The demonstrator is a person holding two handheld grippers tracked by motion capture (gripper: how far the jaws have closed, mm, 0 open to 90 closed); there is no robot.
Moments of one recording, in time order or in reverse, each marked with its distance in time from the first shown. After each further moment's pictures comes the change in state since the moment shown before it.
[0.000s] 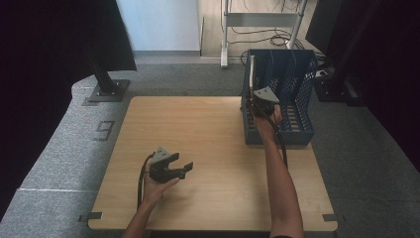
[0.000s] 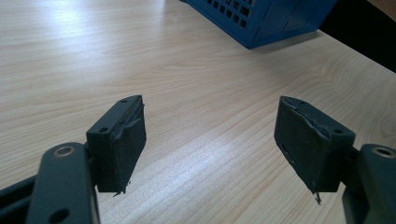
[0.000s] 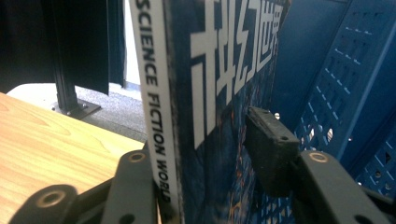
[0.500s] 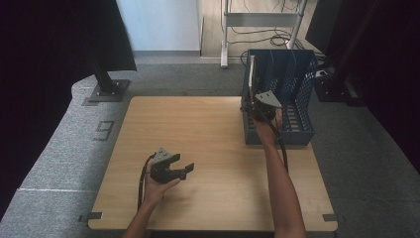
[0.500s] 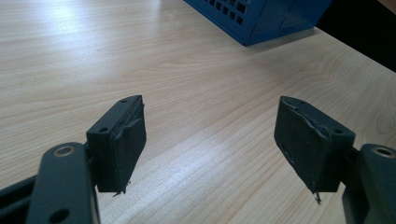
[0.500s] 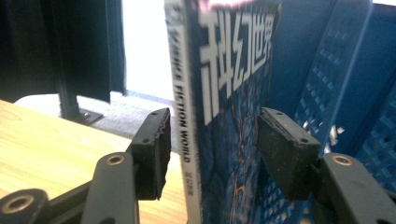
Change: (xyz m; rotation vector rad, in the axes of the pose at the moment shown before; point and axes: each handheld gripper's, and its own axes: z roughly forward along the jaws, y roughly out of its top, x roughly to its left) left arm -0.003 -0.001 0.002 0.007 -0.012 0.001; right arm 0.007 0.001 -0.023 -0.029 -0.014 0.036
